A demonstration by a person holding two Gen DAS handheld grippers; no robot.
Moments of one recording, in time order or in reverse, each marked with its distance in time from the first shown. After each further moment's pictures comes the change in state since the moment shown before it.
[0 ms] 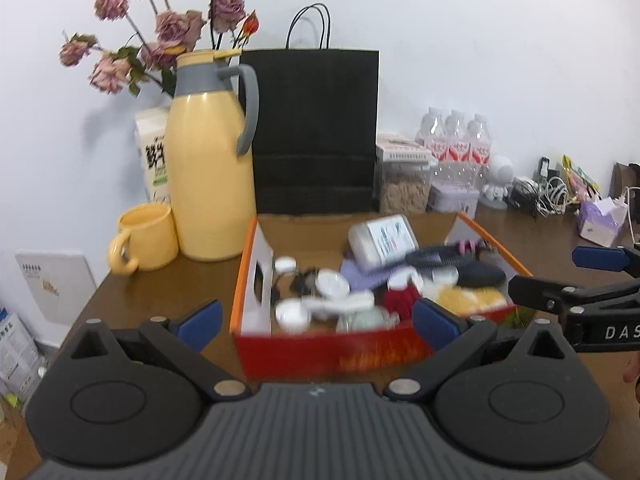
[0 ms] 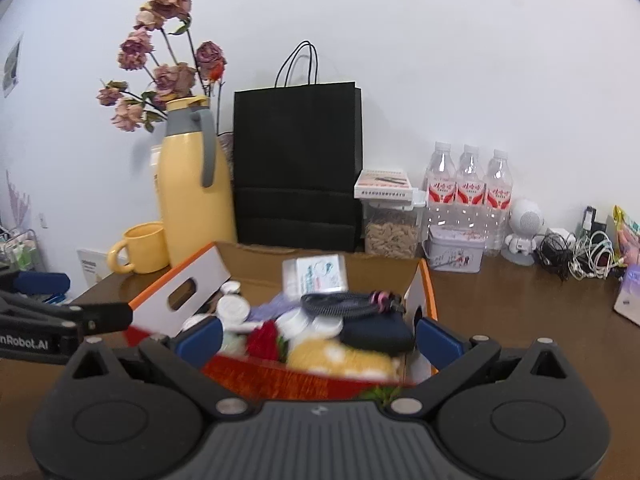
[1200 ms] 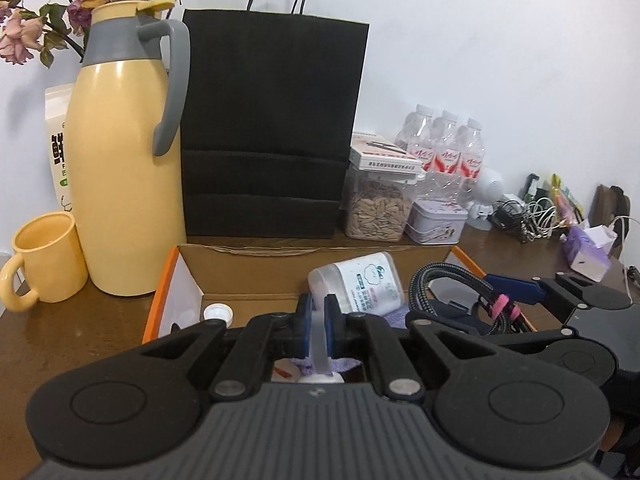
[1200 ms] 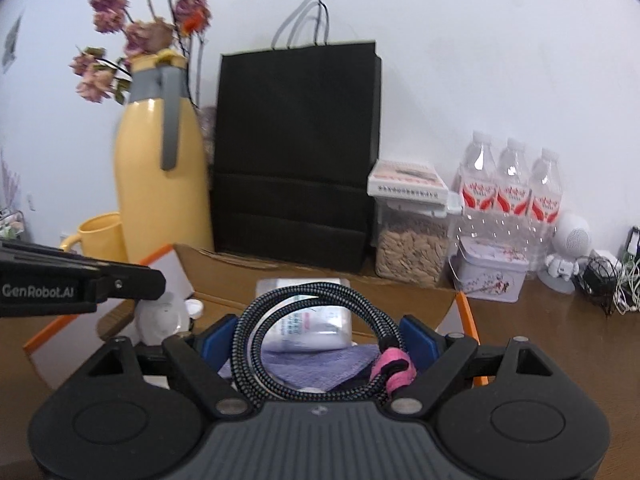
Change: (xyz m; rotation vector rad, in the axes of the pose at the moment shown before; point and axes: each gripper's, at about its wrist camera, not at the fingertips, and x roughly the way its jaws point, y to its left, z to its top) left arm 0.139 -0.004 0.056 -0.047 0.030 -0.154; right arm 0.149 -0.012 0.029 -0.058 0.029 0.003
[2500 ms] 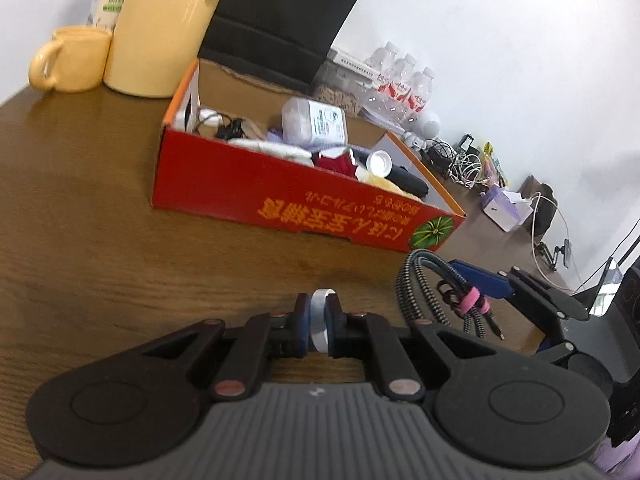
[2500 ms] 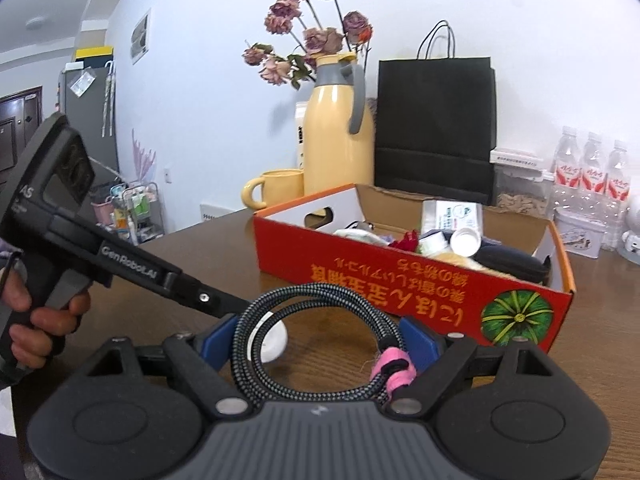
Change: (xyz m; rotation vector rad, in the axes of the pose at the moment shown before) left arm -0.113 0.026 -0.140 -0.229 0.171 -0.240; right arm -0.160 0.040 -0.117 -0.117 -0.040 0.367
